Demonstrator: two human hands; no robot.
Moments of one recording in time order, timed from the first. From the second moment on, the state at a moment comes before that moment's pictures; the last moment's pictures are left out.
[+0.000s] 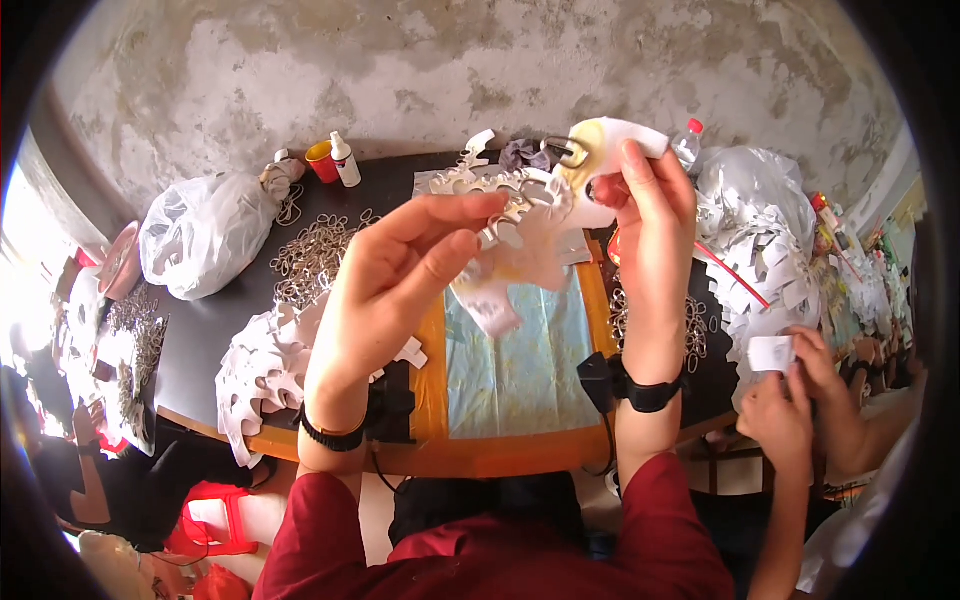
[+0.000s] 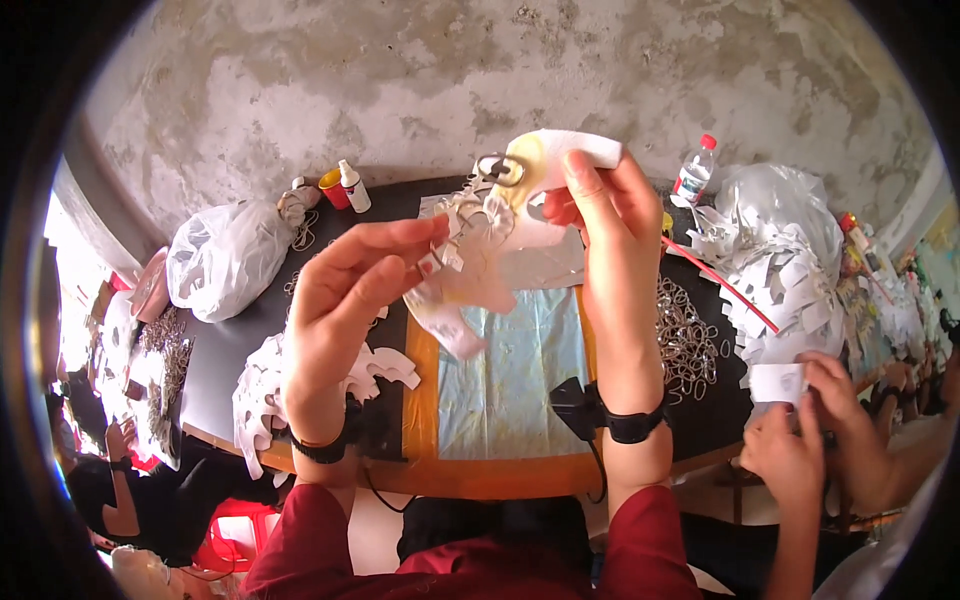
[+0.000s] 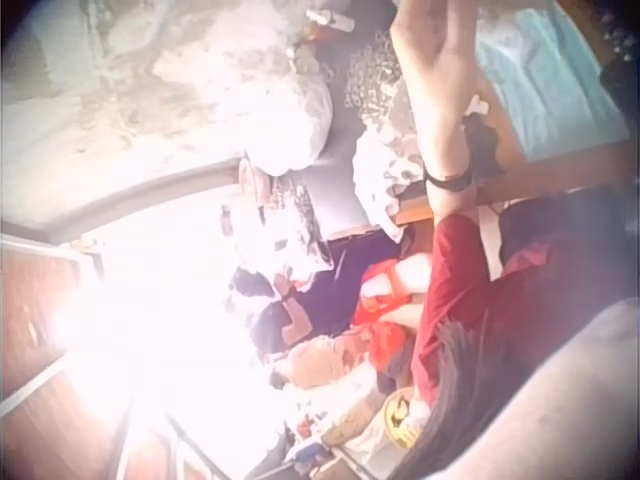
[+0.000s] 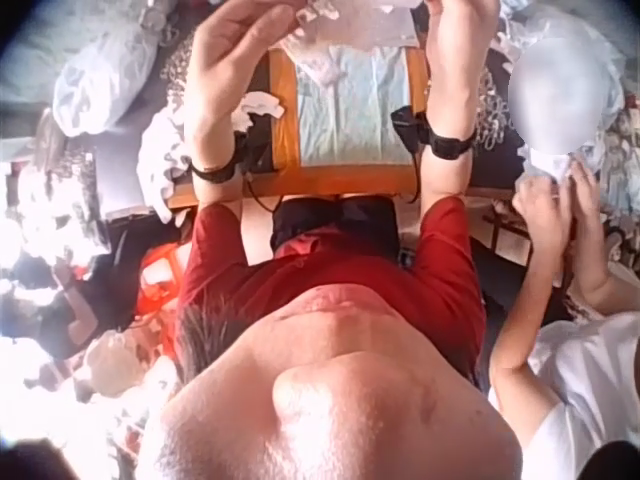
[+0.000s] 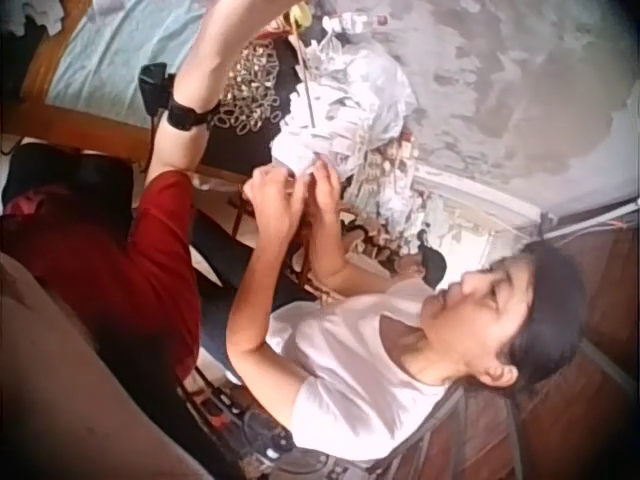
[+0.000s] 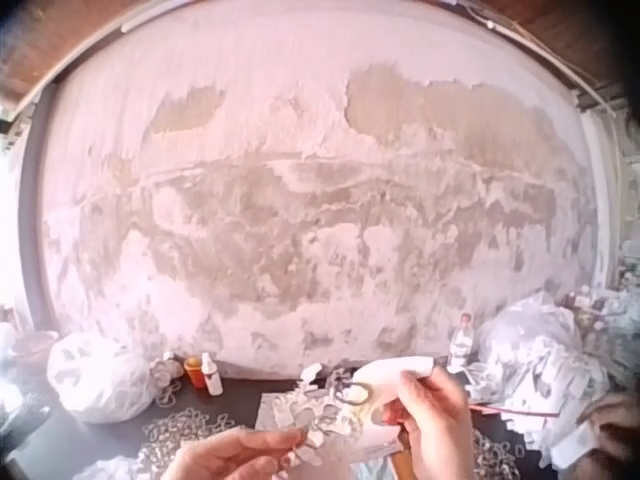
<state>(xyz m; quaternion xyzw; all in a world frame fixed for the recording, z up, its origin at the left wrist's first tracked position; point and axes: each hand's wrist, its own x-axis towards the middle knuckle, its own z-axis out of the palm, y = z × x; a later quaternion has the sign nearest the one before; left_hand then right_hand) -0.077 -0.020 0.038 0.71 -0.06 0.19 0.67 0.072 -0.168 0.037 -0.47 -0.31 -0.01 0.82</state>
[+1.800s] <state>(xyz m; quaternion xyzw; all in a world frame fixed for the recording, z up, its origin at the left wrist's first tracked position) -0.078 -0.064 -0.023 0.49 0.02 0.03 0.87 0.050 -0.185 0.013 -0.65 -0.53 0.10 0.53</state>
